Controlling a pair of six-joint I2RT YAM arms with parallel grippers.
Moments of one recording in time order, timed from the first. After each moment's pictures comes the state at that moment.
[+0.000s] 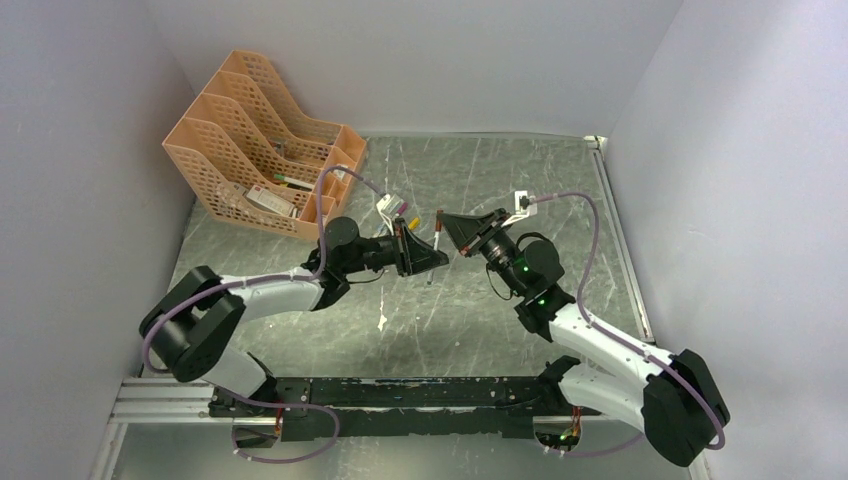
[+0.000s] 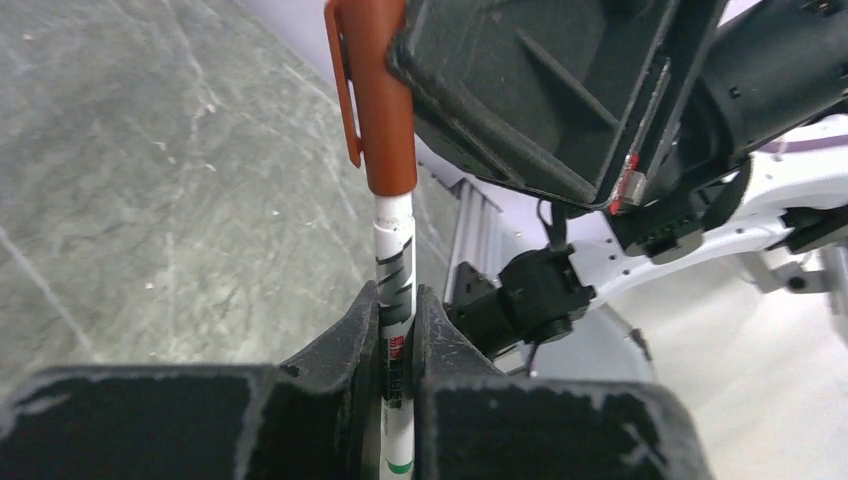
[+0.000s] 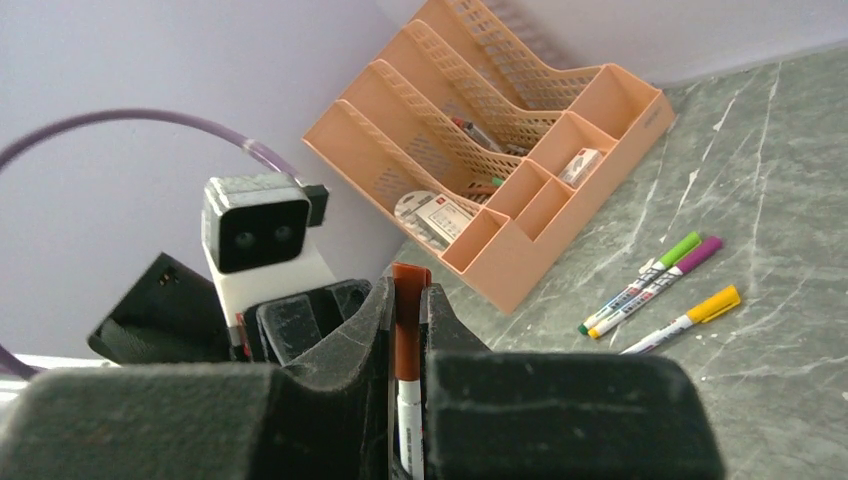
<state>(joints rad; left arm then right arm) -0.76 1.52 0.66 0.95 0.59 -0.77 0.63 1.02 0.45 0.76 -0.04 0.75</state>
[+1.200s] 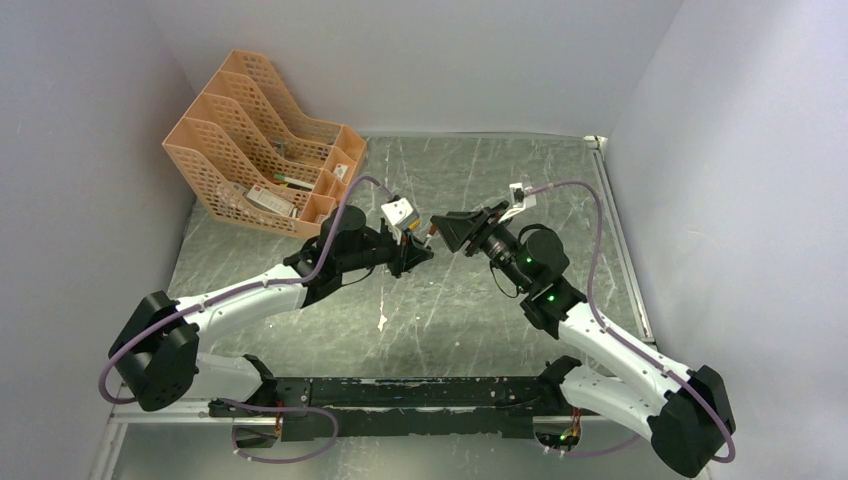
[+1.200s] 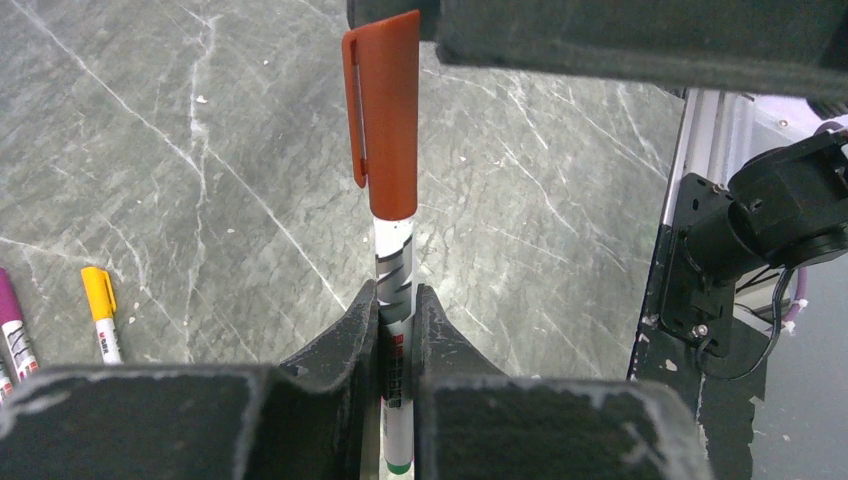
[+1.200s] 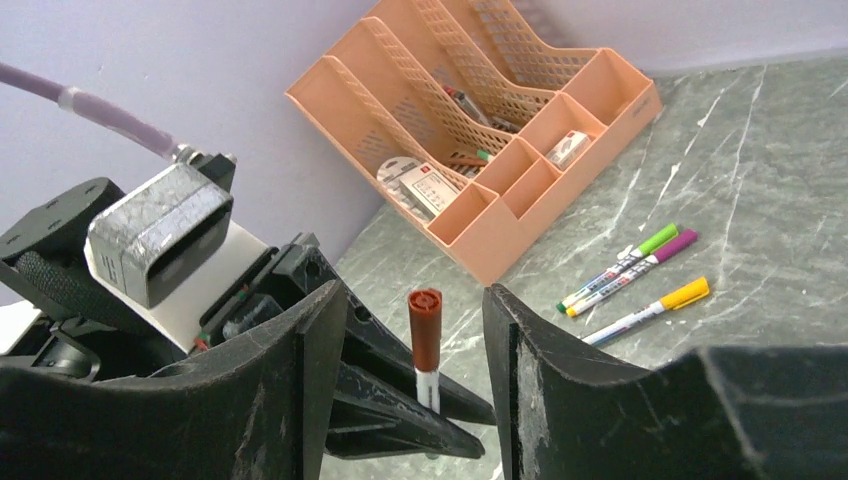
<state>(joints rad) -0.80 1.32 0.79 0.31 0.38 -0.12 0.64 0.93 0.56 0.49 -0.08 0.62</state>
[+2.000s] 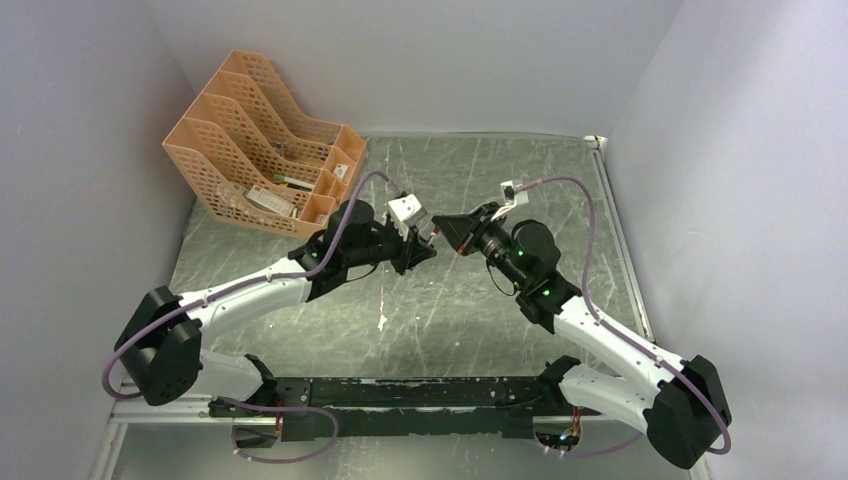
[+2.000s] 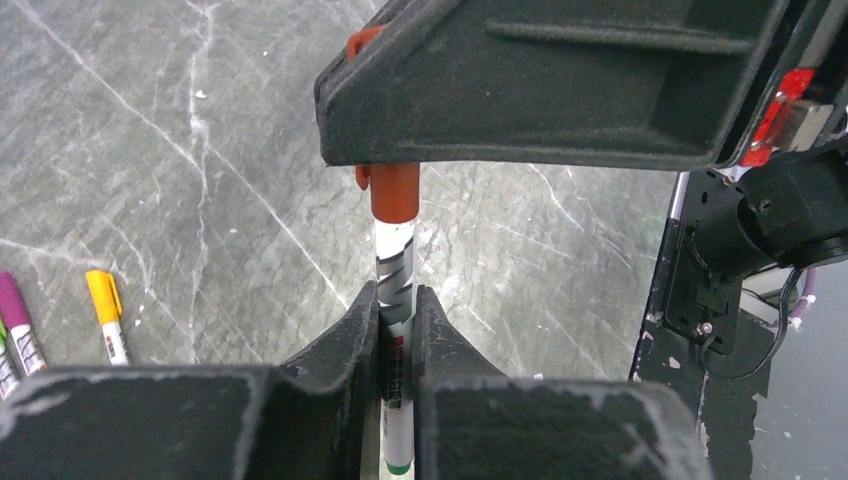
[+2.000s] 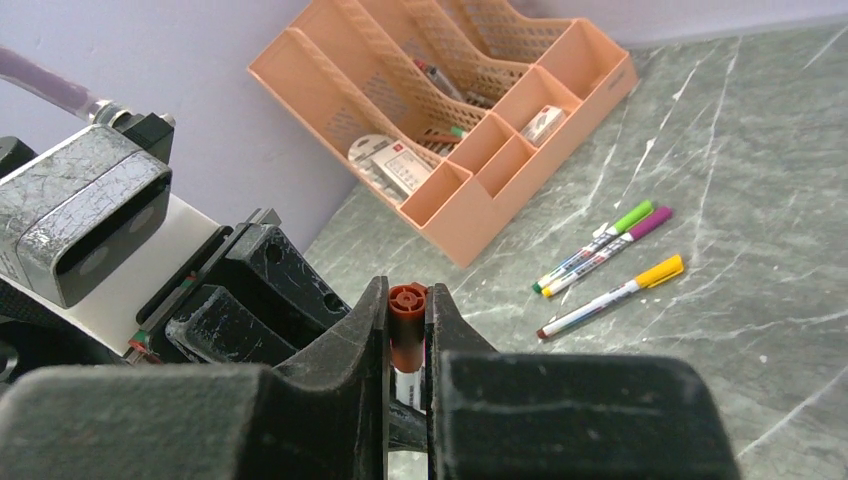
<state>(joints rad) -0.81 1.35 0.87 0.22 0.35 -0.09 0.64 0.99 0.59 0.45 -0.09 0.60</state>
